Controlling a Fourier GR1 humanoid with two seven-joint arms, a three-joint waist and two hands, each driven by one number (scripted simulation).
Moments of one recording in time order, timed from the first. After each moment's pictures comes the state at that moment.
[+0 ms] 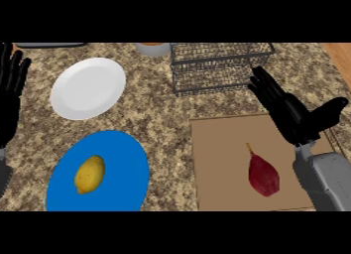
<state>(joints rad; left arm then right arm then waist) -0.25 0.53 -0.02 -1.57 0.38 0.20 -0.13 -0.34 -0.32 0.16 -1.41 -0.38 0.08 0.08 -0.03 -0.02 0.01</state>
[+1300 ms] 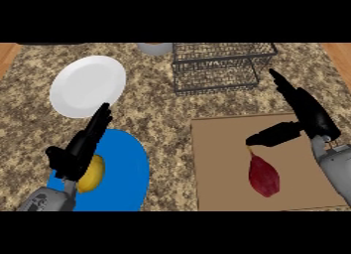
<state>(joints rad) -0.13 0.32 -0.29 -1.36 0.26 0.10 -0.12 -0.41 -0.53 0.32 -1.49 -0.03 -0.09 0.53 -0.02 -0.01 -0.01</state>
